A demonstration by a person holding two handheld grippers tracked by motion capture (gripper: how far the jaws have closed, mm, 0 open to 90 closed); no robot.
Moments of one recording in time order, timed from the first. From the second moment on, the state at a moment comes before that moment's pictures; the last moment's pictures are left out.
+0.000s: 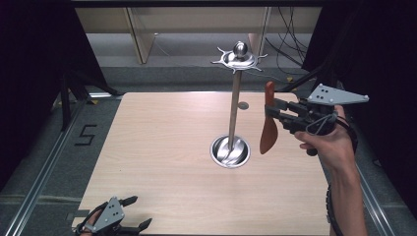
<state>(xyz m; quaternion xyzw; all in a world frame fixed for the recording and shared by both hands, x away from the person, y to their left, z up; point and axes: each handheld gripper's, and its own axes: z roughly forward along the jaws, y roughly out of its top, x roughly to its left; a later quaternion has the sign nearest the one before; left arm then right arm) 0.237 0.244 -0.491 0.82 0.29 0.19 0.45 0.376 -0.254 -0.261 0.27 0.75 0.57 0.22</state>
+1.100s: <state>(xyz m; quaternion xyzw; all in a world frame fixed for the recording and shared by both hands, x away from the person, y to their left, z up) 0.237 0.245 -0.490 0.82 0.29 0.19 0.45 0.399 -0.239 -0.235 0.28 0.74 0.57 0.22</state>
